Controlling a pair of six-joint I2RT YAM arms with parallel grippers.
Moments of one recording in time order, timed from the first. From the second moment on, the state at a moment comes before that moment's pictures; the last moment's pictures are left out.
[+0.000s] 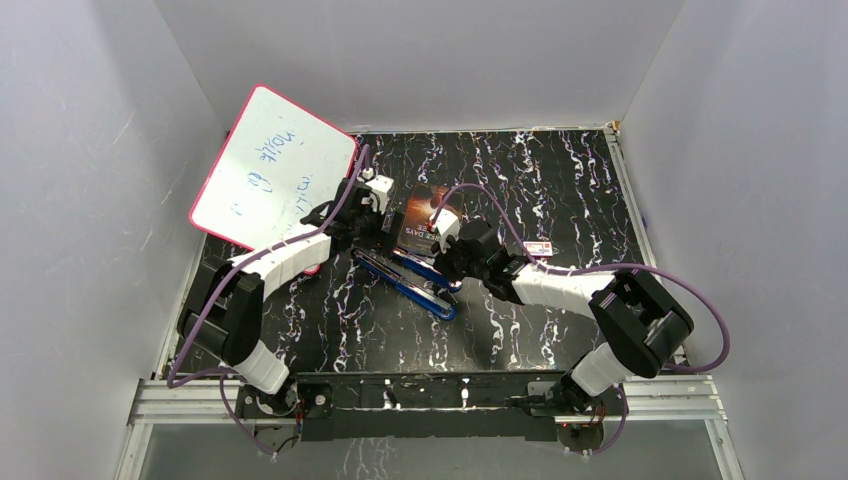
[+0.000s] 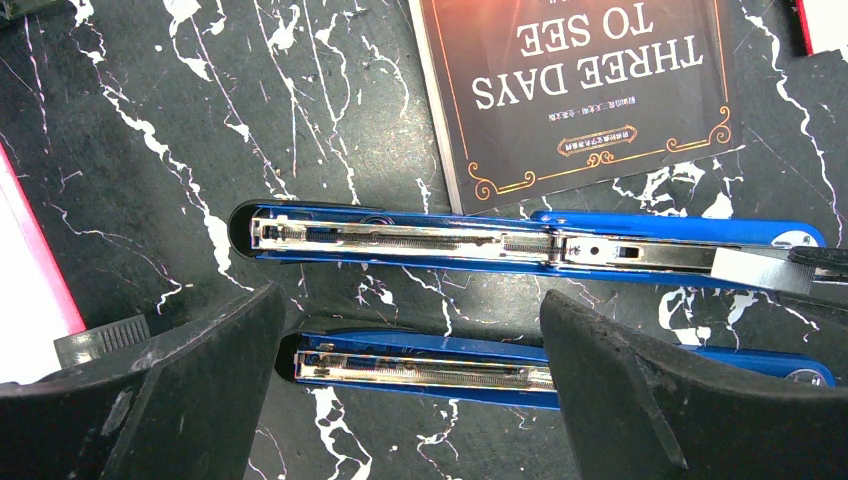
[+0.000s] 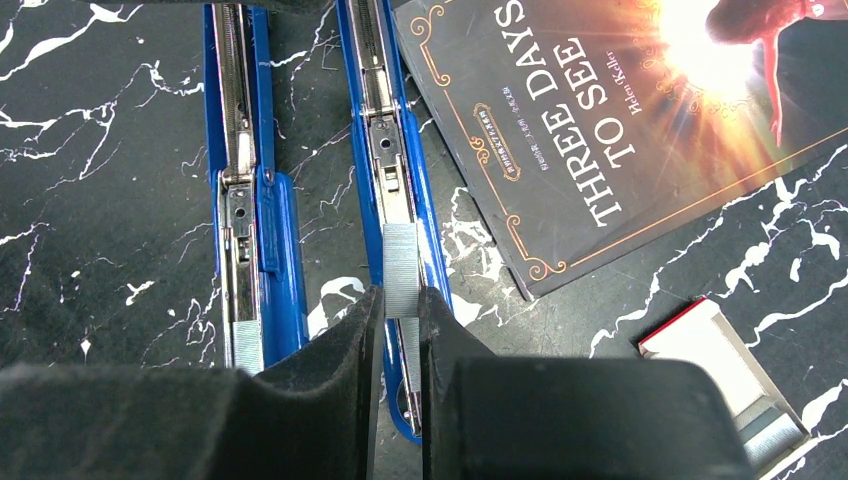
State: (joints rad) left arm -0.49 1.58 1.01 -0.24 0.03 -0.03; right arm 0.79 1.51 0.72 0.22 -0.11 -0.06
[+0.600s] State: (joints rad) left arm -0.49 1.58 1.01 -0.24 0.03 -0.03; right arm 0.80 1.53 0.72 0.22 -0.09 -0.06
